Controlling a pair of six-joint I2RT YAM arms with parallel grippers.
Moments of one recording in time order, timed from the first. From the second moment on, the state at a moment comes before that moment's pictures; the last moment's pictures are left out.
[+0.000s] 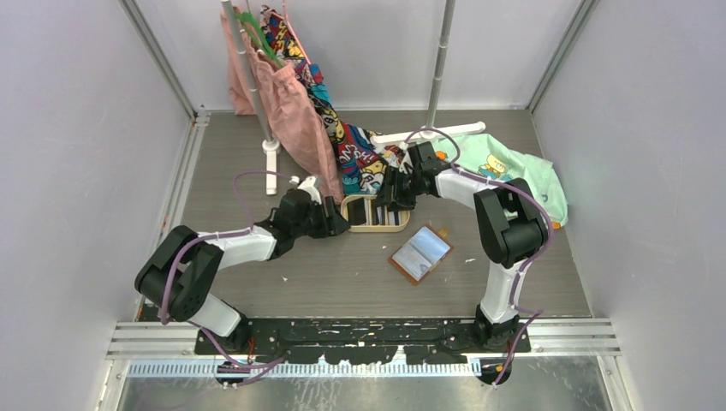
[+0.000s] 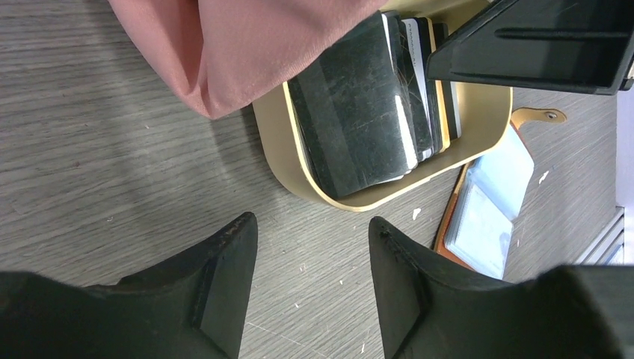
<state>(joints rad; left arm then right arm) -0.56 1.51 0.61 0.32 0.16 -0.65 0.37 1.89 1.18 -0.25 -0.49 0.49</state>
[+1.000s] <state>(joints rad) -0.56 1.53 0.63 0.32 0.18 -0.62 0.36 1.90 1.16 -0.12 -0.67 0.63</state>
